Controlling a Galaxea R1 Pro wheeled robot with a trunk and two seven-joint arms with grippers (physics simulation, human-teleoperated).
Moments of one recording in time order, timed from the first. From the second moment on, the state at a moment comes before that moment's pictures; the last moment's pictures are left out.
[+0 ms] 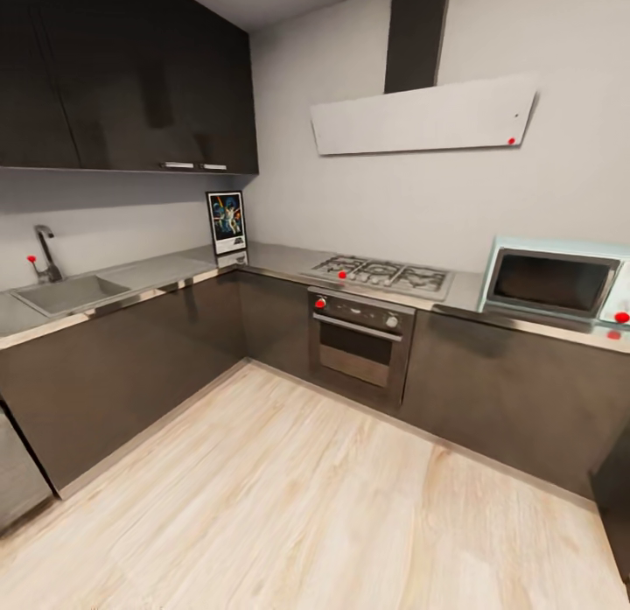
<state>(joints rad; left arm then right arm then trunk) 0.04 0.00 0.01 -0.61 0.00 -0.26 0.00 -0.10 -0.05 0.00 -0.32 0.02 -0.30 -0.01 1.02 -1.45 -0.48</state>
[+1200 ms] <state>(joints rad) 0.04 0.00 0.01 -0.61 0.00 -0.26 0.00 -0.10 -0.06 0.01 -0.32 0.02 -0.29 -0.07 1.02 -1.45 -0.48</state>
